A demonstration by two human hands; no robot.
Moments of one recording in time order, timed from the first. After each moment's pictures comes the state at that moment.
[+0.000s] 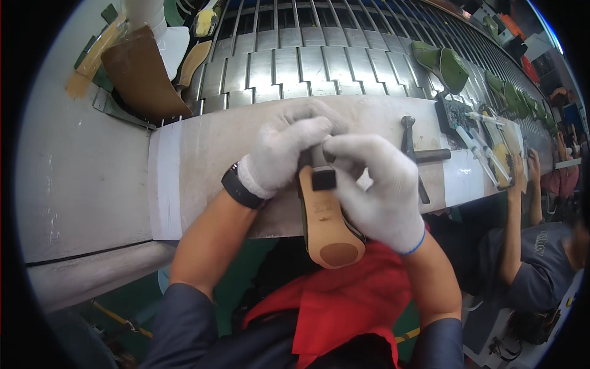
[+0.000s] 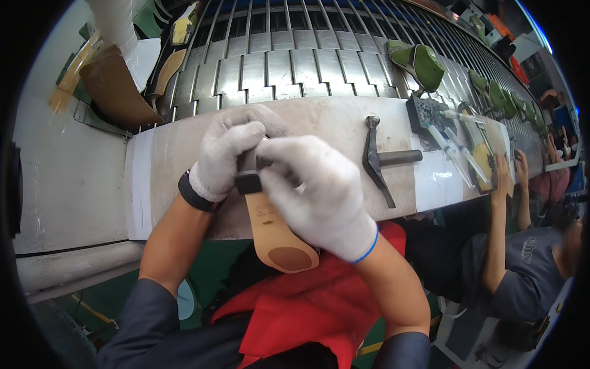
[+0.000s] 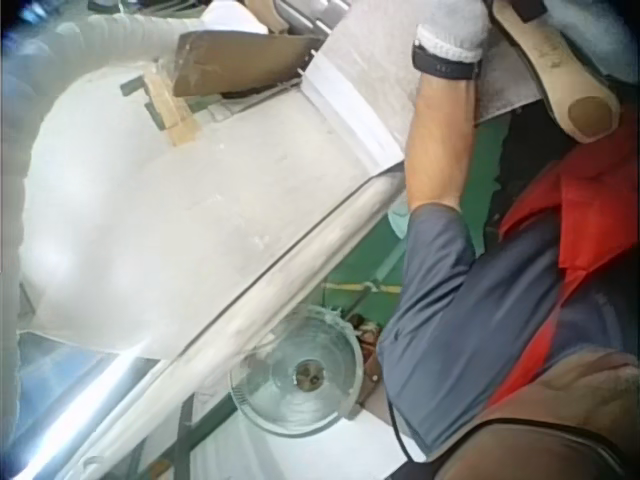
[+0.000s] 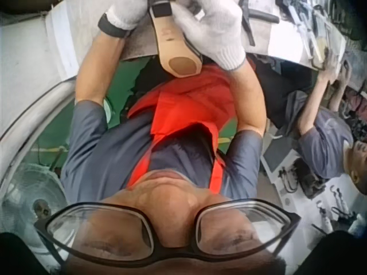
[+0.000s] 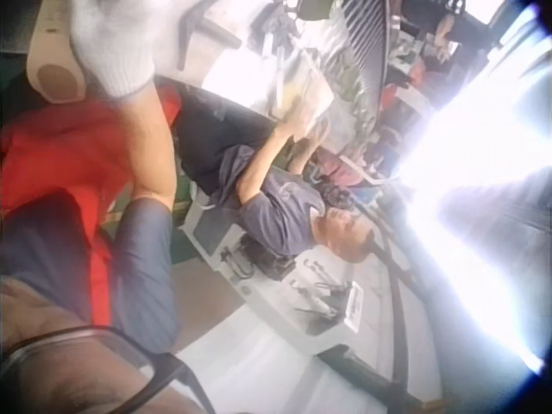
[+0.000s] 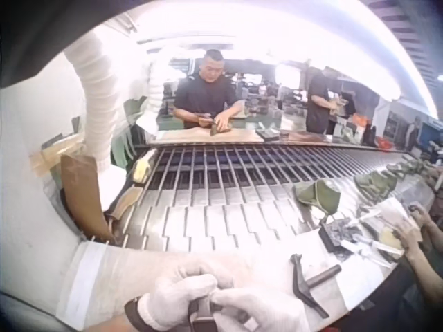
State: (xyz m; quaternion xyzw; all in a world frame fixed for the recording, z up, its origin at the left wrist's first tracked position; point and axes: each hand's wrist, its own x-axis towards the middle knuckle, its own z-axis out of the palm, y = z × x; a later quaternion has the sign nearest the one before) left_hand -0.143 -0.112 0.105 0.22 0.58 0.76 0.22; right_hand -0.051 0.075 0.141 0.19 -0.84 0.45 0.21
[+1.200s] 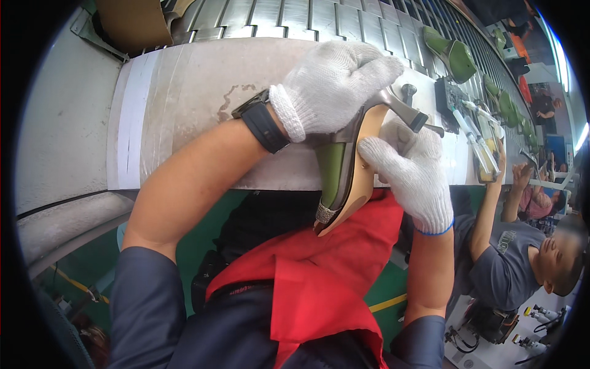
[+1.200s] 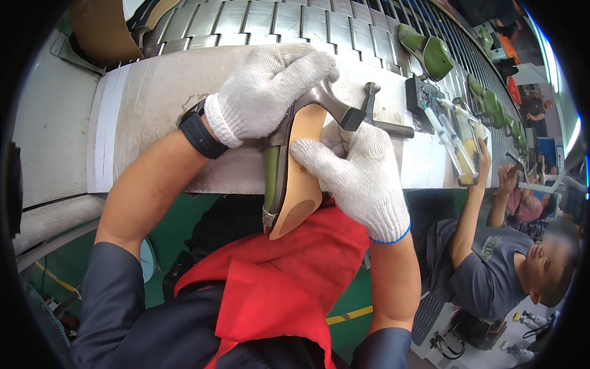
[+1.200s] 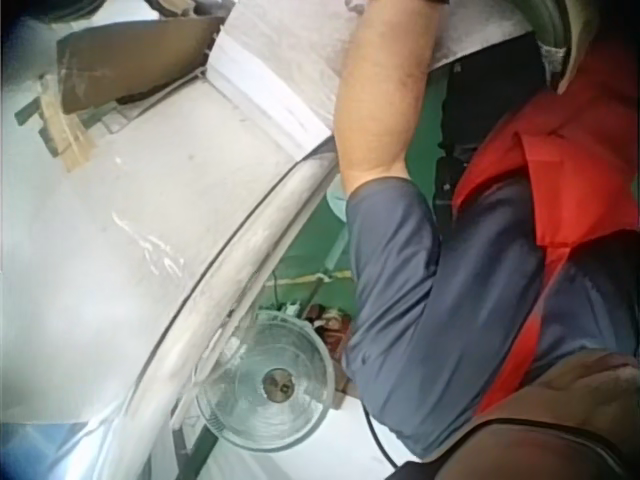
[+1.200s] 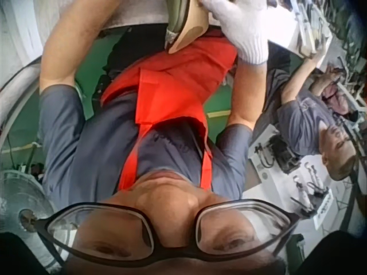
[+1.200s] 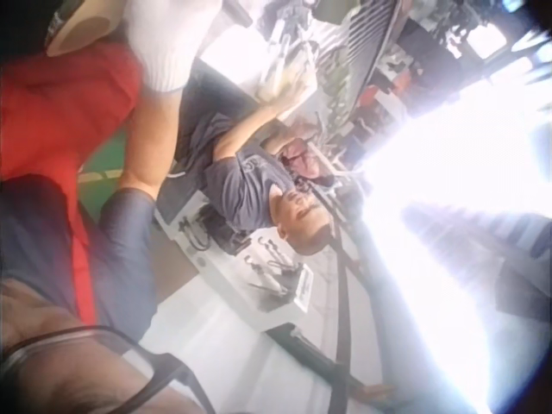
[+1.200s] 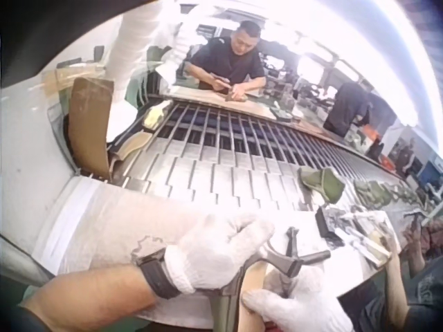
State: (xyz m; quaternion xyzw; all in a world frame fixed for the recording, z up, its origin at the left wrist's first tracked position) left_hand -0.135 -0.073 0.097 0.31 0.66 0.68 0.08; right_hand -0.017 0.094 0.164 -0.08 -0.86 0.49 -0.10
